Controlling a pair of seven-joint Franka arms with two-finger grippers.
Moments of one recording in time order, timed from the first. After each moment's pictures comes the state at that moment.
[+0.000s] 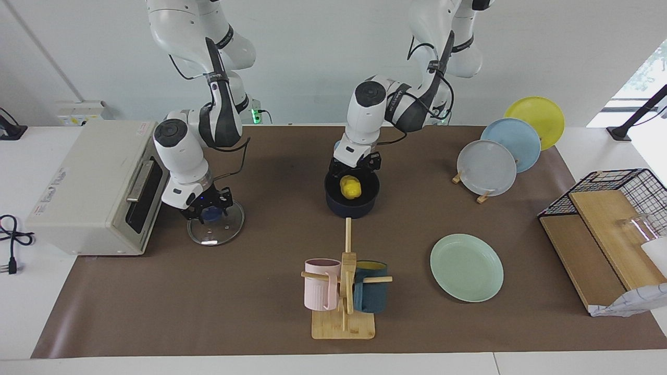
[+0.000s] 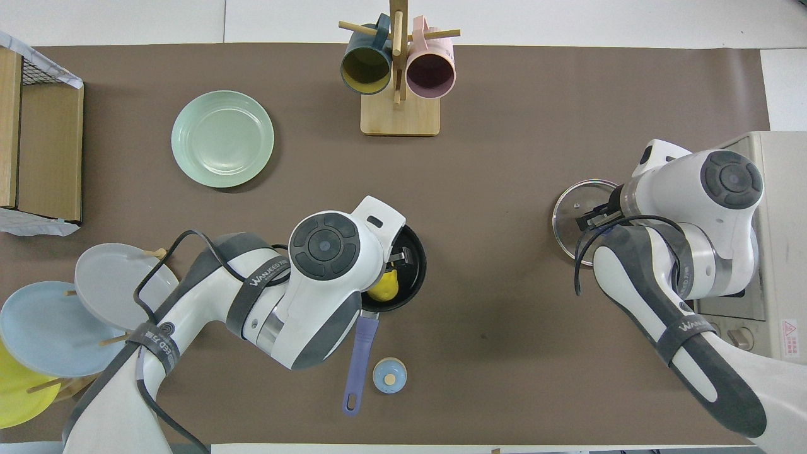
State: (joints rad) left arm -0.68 0.19 -0.08 -2.01 -0.07 2.19 -0.79; right arm 0.01 0.16 0.05 -2.16 -0.03 2.36 -0.30
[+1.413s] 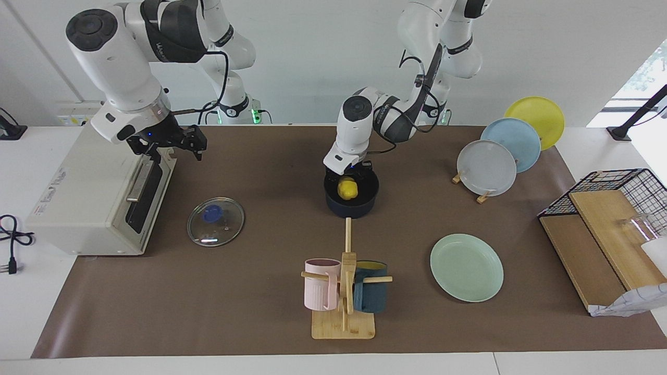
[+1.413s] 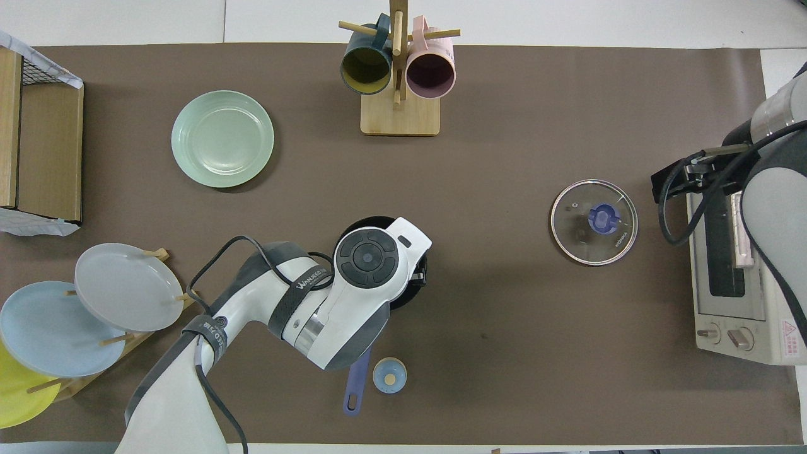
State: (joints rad) left arm -0.71 0.25 -0.07 -2.01 -0.07 2.22 -0.73; right arm 0.02 0.09 0.02 -1.55 -0.03 1.52 -0.03
